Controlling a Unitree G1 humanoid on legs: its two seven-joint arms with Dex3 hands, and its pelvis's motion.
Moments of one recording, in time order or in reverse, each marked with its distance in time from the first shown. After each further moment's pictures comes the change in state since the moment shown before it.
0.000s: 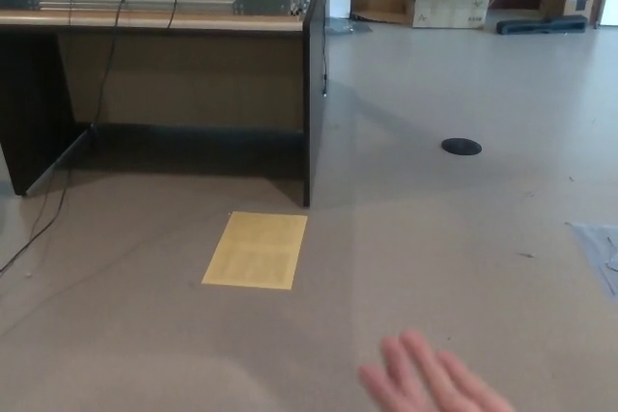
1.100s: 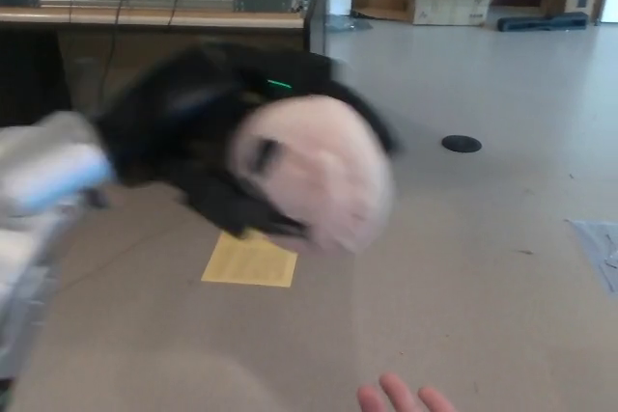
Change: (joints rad) left_arm -0.846 0.162 -0.755 -0.809 0.014 0.211 -0.008; right_arm 0.021 0.013 0.003 -0.021 0.000 0.013 0.004
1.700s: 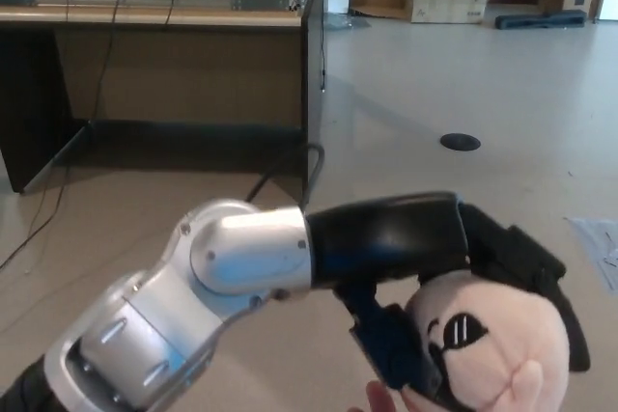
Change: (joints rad) left_arm -0.021 -0.101 -0.338 -0.119 0.134 0.164 -0.003; right_arm -0.008 -0.044 0.089 -0.013 -0.069 -0.016 -0.059
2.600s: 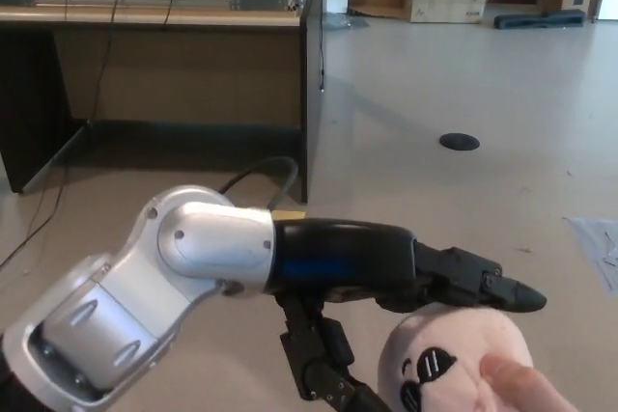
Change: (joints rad) left_arm -0.044 0.128 0.004 0.023 0.023 0.060 -0.247; right_arm -0.079 0.026 -0.045 0.095 0.030 0.012 0.038
